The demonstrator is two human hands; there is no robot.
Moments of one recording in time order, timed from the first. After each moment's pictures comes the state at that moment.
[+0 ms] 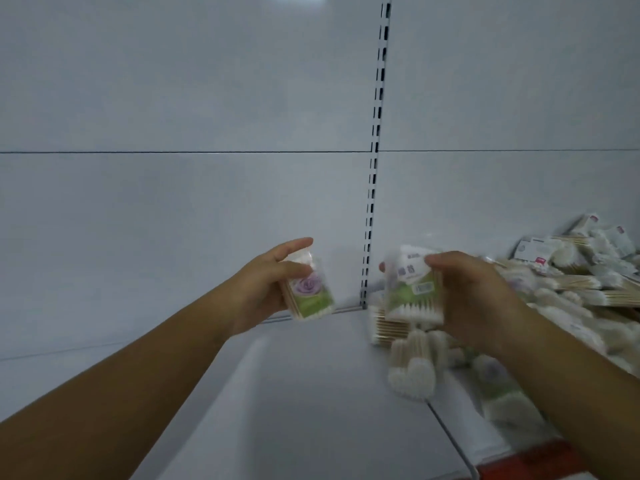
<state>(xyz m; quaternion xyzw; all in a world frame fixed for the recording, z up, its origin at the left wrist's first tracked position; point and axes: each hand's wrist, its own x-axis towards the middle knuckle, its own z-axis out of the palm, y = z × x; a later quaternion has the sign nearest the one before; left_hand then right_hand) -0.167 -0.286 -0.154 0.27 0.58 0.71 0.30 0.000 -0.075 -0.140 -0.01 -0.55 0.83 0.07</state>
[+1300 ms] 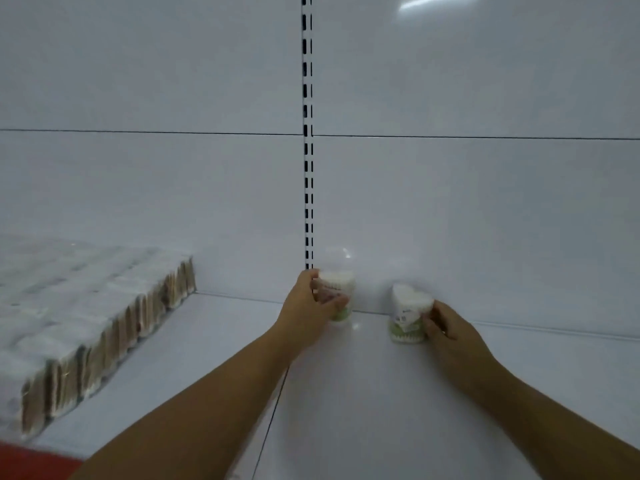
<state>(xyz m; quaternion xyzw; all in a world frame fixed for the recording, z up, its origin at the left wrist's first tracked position) -0.303 -0.734 -0.235 0.12 0.77 0.62 -0.02 -0.231 -0.512 -0.254 -0.02 -0.87 0.46 0.18</state>
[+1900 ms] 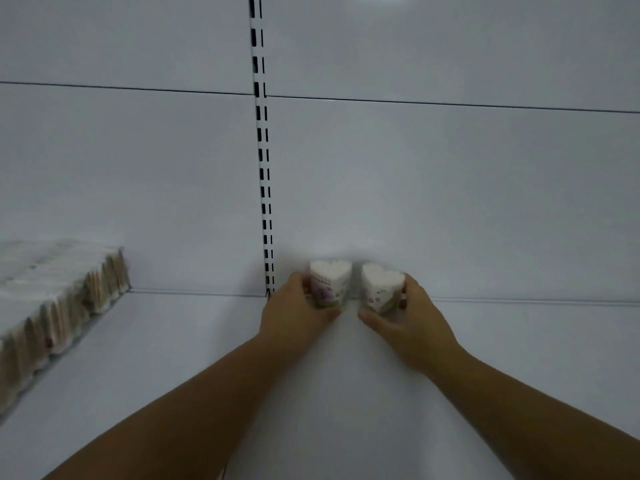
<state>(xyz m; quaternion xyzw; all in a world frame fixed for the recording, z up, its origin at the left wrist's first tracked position) -0.316 -0.703 -0.265 0.13 0.88 0.45 -0.05 -0.249 -0.519 -0.273 -0.08 -0.90 0.38 0.22</state>
